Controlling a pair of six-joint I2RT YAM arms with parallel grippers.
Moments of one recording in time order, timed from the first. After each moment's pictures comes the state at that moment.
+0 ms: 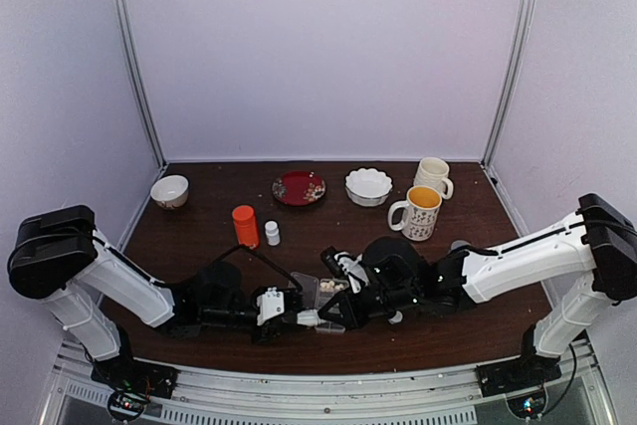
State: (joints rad) left arm -1.07 1.60 0.36 0.79 0.26 0.39; right arm 1.16 1.57 0.78 0.15 -0.21 0.62
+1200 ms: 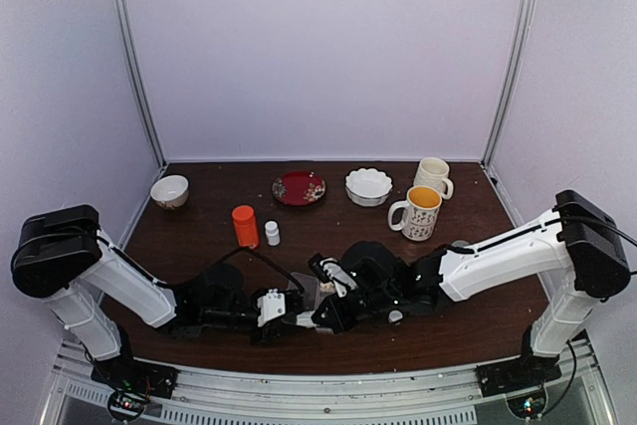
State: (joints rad) left arm -1.07 1.62 0.37 0.78 0.25 0.39; right arm 1.18 1.68 0.89 0.05 -0.18 0.62
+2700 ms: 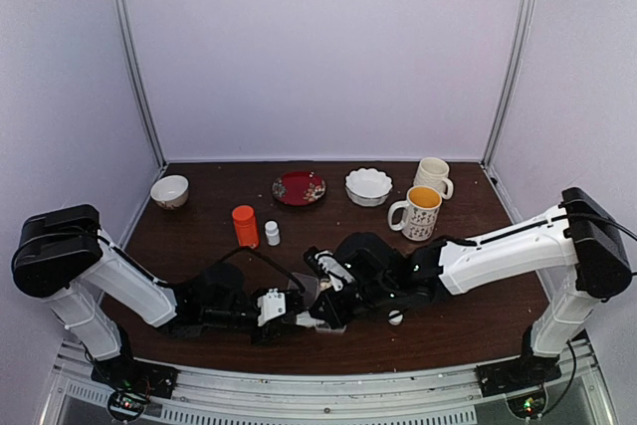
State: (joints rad) left arm -1.07 1.63 0.37 0.78 0.25 0.39; right arm 1.18 1.69 0.98 -0.06 -0.15 0.58
